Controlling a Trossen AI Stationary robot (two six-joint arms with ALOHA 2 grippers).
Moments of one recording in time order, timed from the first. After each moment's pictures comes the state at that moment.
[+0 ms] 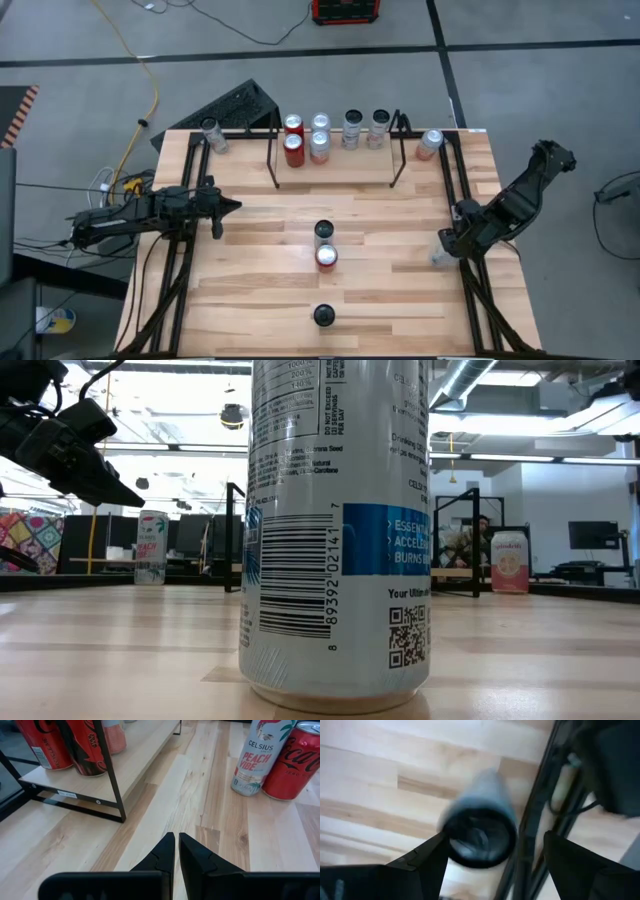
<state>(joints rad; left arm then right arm) 0.14 0.01 0.19 -0.51 -0.18 -0.08 0.73 0.90 0.99 -1.52 -0.01 2.10</state>
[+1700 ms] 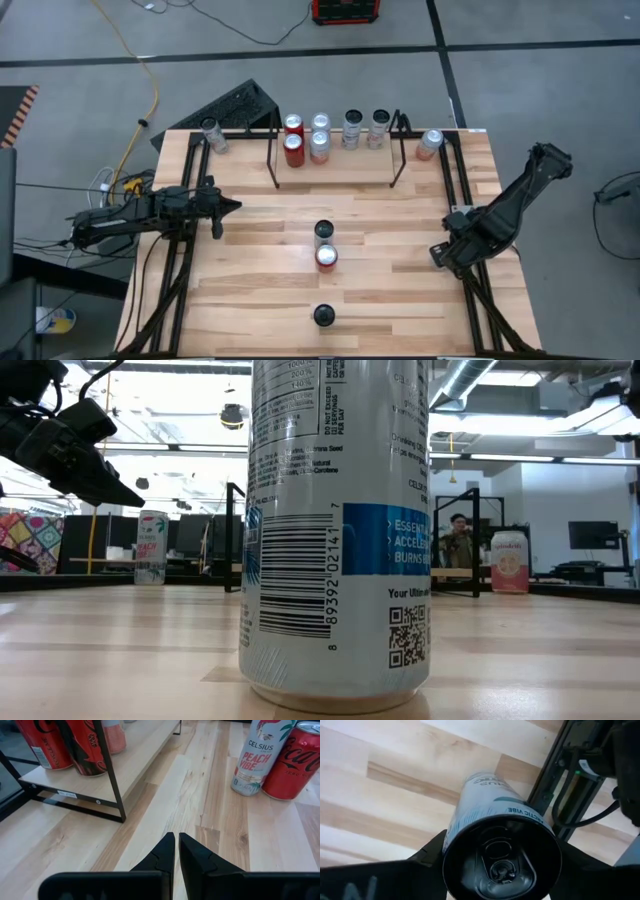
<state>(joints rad) 0.14 0.02 0.19 -0.51 -0.18 -0.08 0.75 1.05 0.91 -1.43 -0.03 1.98</state>
